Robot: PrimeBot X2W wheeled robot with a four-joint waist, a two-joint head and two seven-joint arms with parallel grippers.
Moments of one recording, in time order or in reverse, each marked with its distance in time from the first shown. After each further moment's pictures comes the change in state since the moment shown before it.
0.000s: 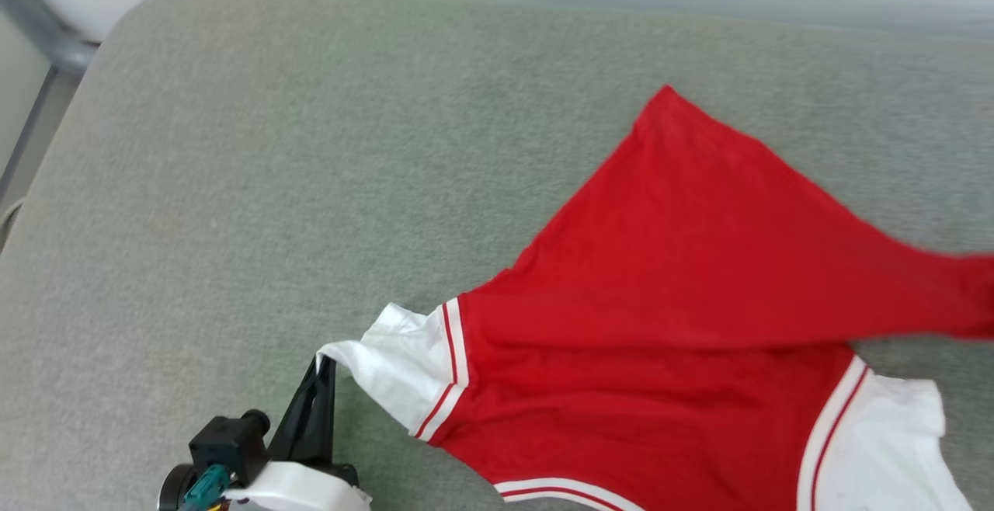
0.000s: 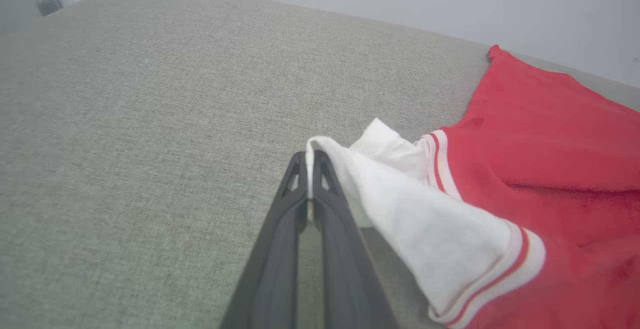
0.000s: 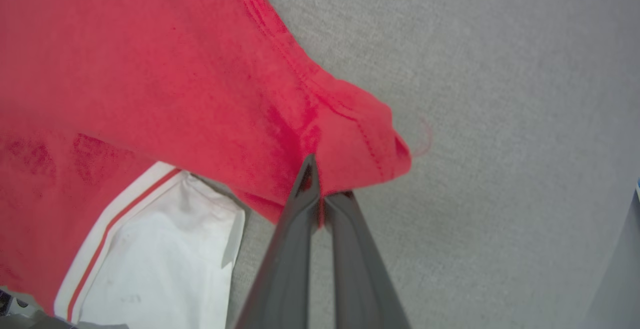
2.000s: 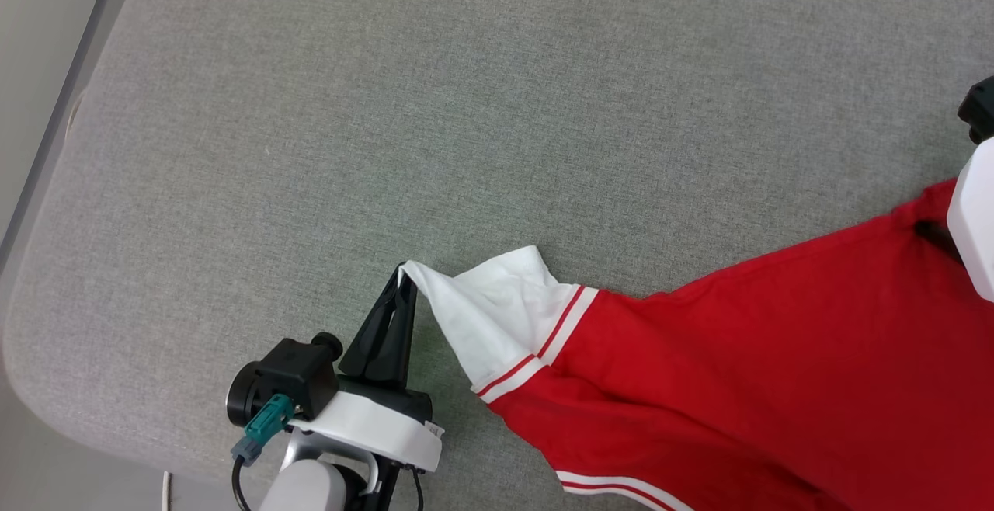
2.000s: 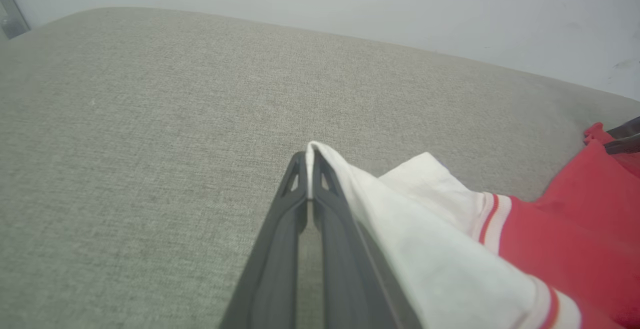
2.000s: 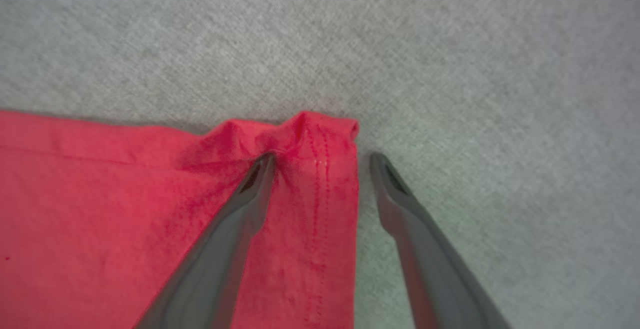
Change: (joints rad) left arm -0.145 -0.004 -0.169 -0.075 -0.027 0.026 0.000; right arm -0.456 0.091 0.412 0.280 -0.098 0.000 0.121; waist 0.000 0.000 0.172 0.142
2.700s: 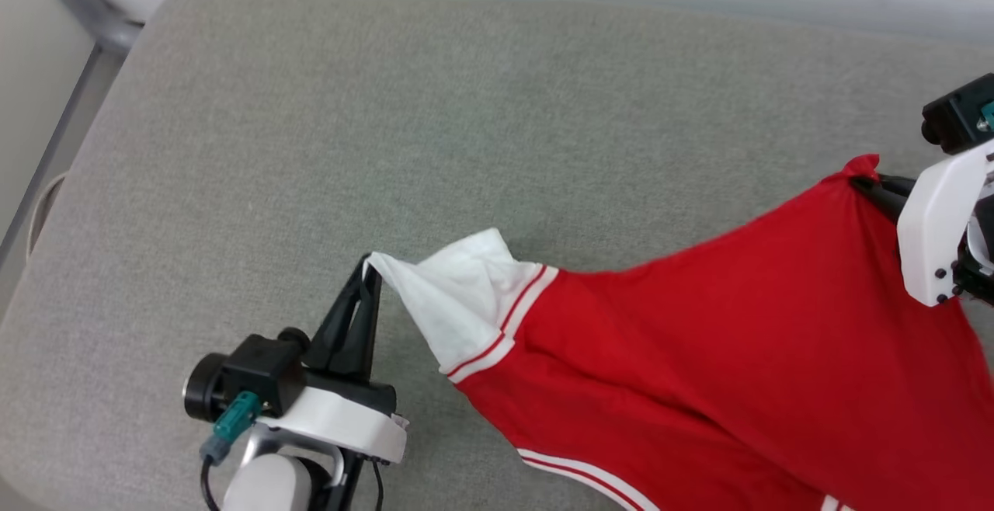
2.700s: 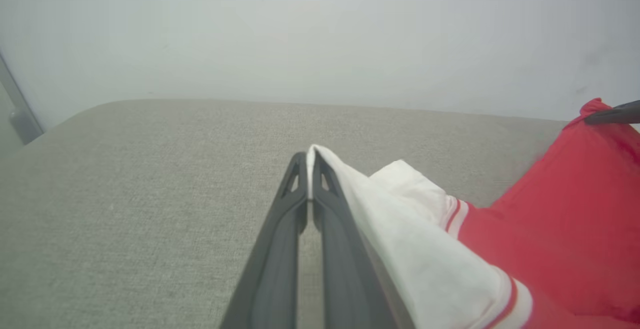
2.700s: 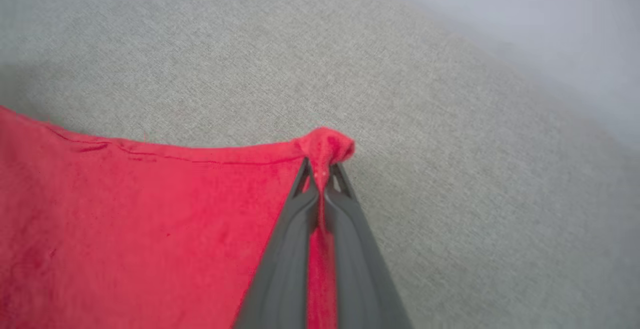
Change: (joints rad) left arm 0.003 0.026 0.062 -0.017 0.063 -0.017 0.000; right arm -0.018 0.056 0.089 0.054 0.131 0.000 -0.467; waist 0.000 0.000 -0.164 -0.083
